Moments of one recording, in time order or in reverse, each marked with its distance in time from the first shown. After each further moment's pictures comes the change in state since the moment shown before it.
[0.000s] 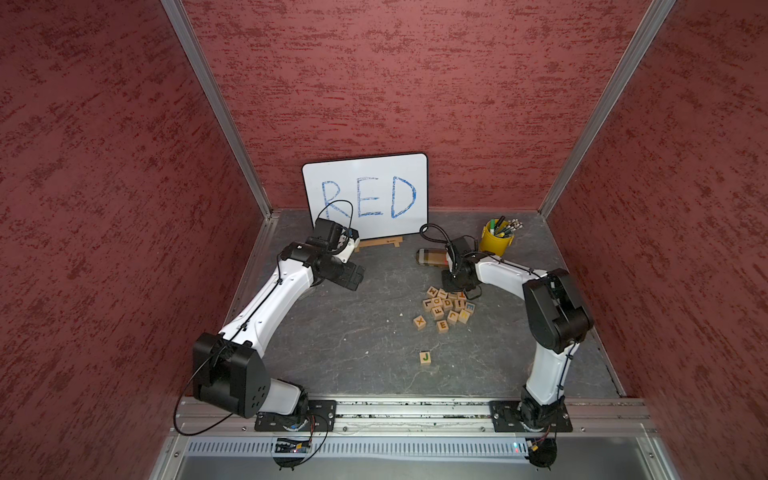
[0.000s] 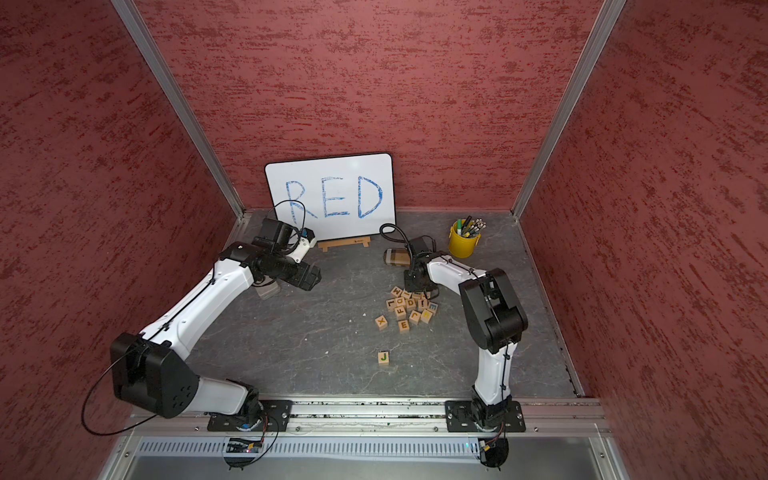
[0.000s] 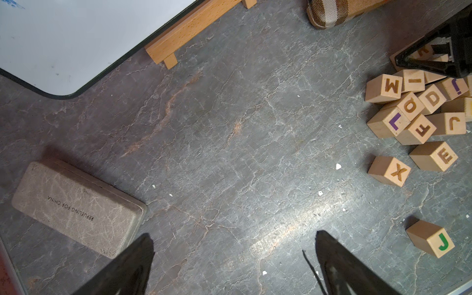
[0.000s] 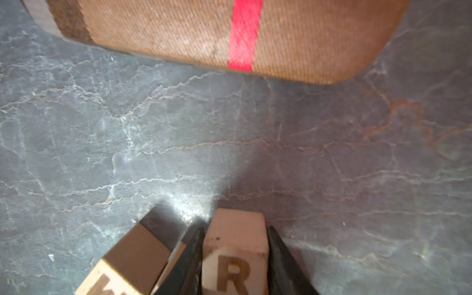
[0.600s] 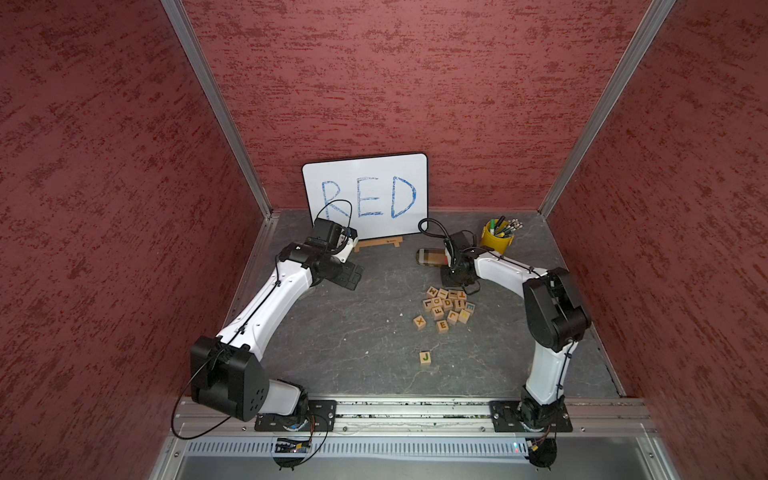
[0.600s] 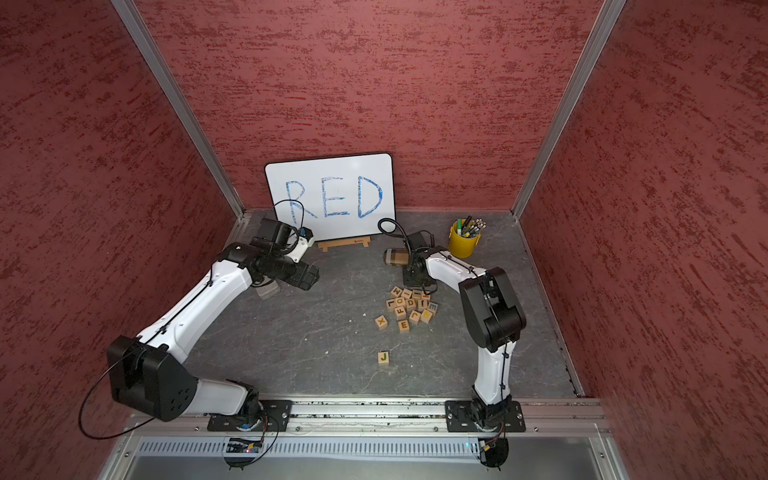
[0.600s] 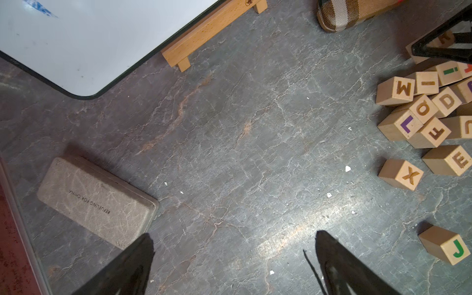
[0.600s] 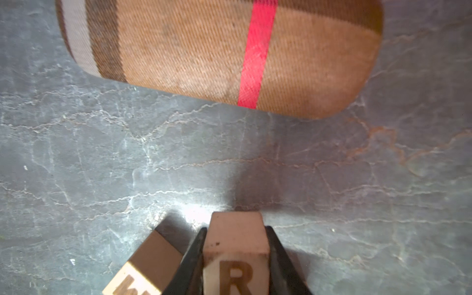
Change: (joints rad) left arm 0.008 -0.027 0.000 0.001 -0.047 -0.005; right arm 0.003 0.006 0.078 -0.049 0.019 -0.002
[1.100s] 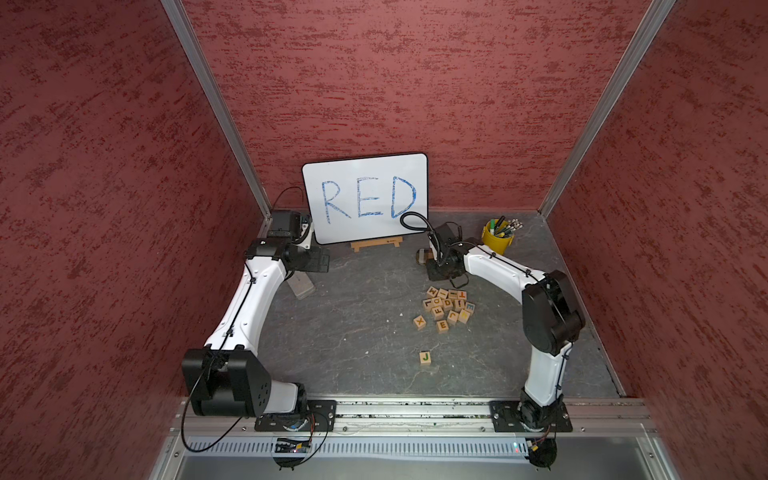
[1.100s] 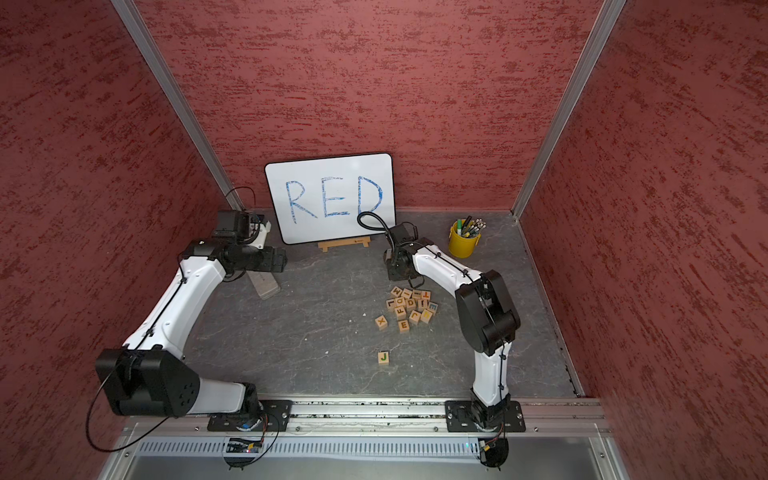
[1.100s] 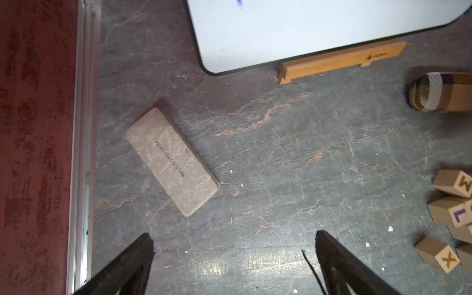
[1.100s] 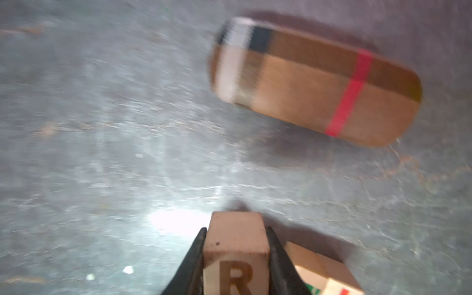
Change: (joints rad) left arm 0.316 -0.004 0.055 -0.016 -0.001 -0.132; right arm 0.159 0.009 0.219 -0.129 0.021 0.019
